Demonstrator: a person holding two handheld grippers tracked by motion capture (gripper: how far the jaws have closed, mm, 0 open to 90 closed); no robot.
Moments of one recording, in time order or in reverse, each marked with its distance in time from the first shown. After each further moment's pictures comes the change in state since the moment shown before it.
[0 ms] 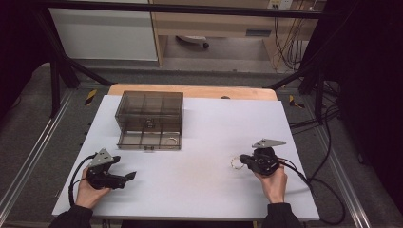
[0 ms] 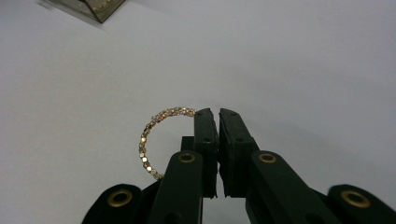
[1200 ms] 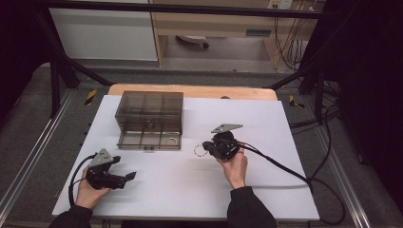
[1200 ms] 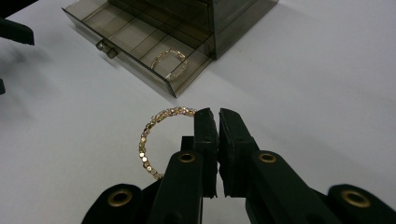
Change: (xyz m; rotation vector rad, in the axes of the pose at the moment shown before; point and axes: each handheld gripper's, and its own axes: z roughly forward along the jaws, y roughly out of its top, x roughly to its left) left arm 0.000 0.000 0.000 0.000 -0.007 0.000; right arm 0.072 0.074 0.062 -0.030 0.100 -0.078
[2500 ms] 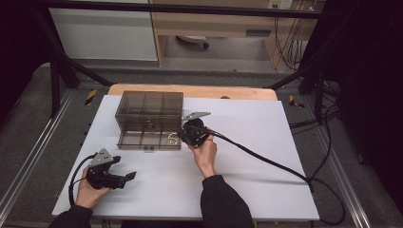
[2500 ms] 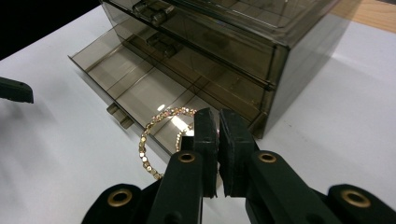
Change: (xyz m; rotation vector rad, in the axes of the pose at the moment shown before) left arm 0.001 0.000 0.000 -0.001 -0.003 -0.001; right arm 0.031 0.053 0.073 -0.045 0.024 -0.022
